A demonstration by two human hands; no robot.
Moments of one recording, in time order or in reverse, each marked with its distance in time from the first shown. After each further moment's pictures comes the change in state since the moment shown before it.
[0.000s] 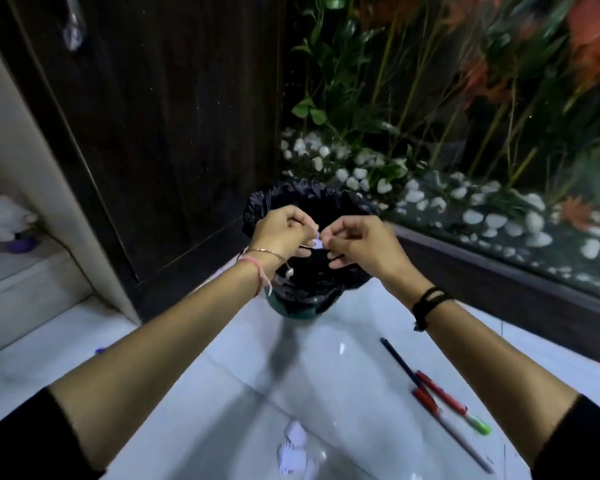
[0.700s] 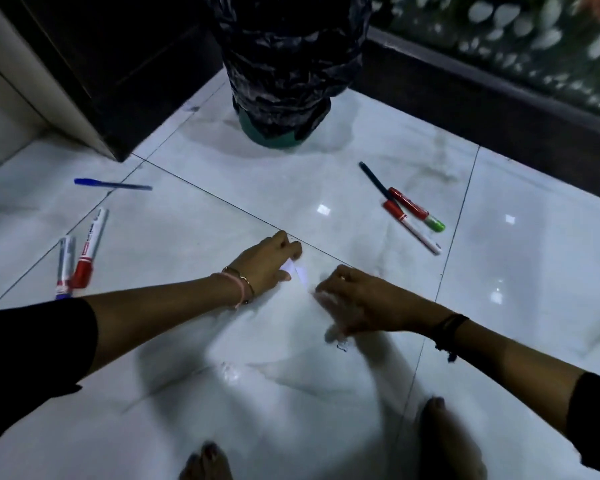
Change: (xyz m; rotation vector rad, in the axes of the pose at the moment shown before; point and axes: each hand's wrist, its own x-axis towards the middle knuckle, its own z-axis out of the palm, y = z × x) left_hand -0.188 -0.199 0.037 0.893 -0.645 0.133; right_hand -0.256 0.165 0.023 -0.611 -0.783 -0.076
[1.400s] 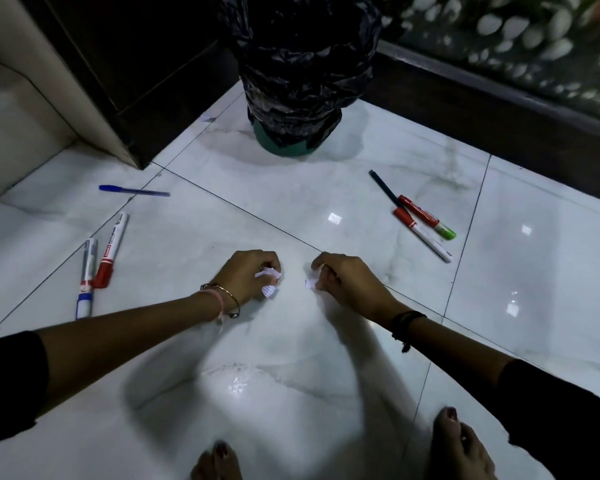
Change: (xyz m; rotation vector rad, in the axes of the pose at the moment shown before) left_hand -0.039 -0.021 -0.007 -0.370 0.180 -0.153; right_hand 0.050 -0.011 0.016 0.225 0.426 0.137
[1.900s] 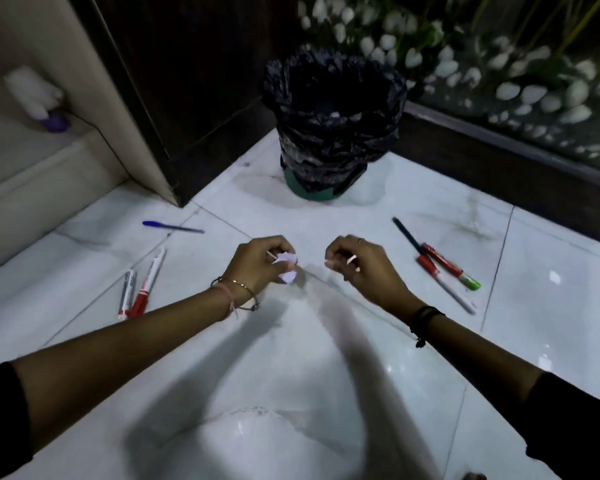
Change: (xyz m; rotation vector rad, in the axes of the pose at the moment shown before) left_hand 0.011 0.041 -0.071 -0.332 0.229 -0.048; right_hand 0.060 -0.049 -0.053 0.119 0.163 -0.176
